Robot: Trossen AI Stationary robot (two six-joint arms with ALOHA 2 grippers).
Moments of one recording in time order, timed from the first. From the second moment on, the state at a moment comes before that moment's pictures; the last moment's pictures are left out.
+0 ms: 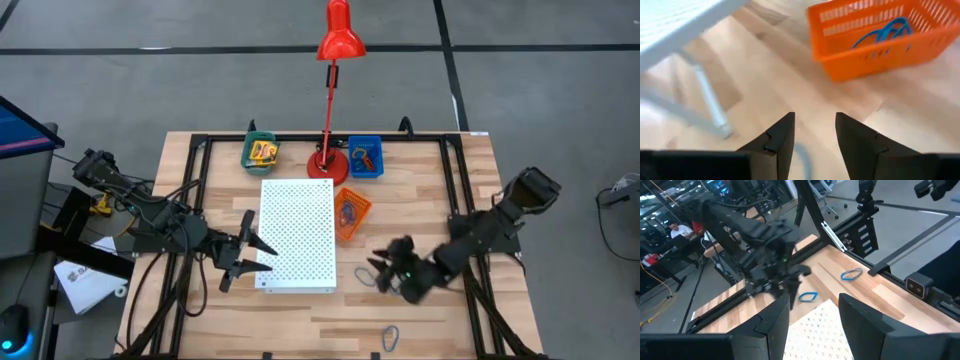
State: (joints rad) left arm -0.56 1.00 0.83 -0.07 -0.32 0.41; right arm 0.67 1.51 0.63 -0.08 0.85 1.20
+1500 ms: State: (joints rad) left arm -0.56 1.00 0.83 -0.02 -0.32 0.41; right arm 0.99 1.91 0.91 -0.60 0.77 1.75
